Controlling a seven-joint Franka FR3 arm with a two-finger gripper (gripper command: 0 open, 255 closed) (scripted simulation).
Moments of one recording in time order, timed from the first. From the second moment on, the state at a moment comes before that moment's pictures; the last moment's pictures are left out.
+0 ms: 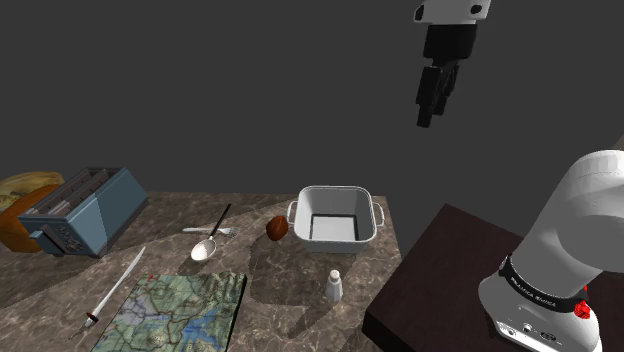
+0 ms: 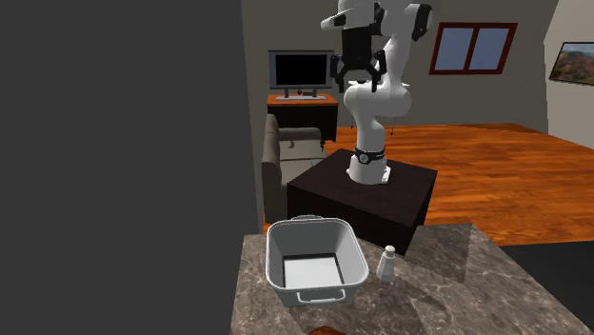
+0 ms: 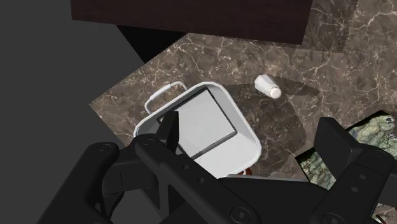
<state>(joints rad) 0.00 -0.81 0.02 -2.42 0.12 1.55 -0.07</state>
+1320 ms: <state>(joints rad) -0.05 -0.30 -0.10 -2.53 0.09 2.15 -0.26</state>
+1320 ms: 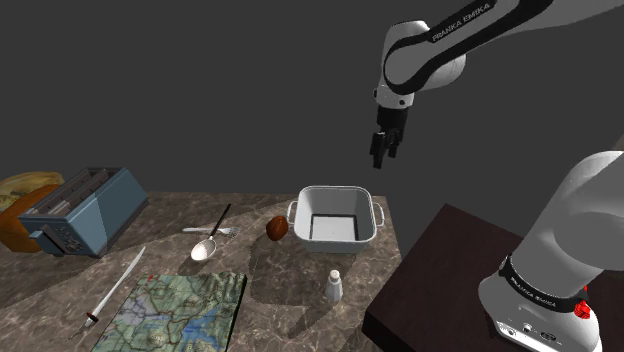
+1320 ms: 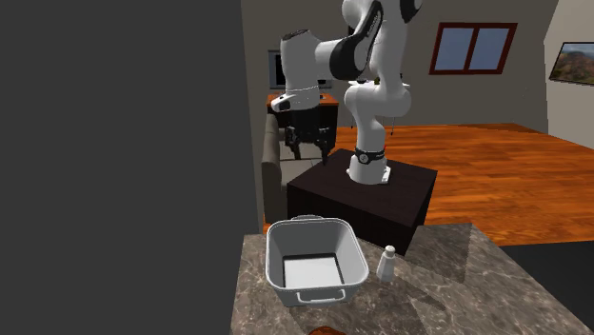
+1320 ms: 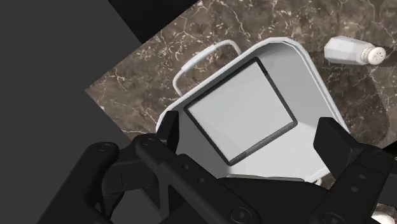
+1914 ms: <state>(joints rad) -0.07 0.06 -0.14 -2.41 0.17 2.37 -0.38</state>
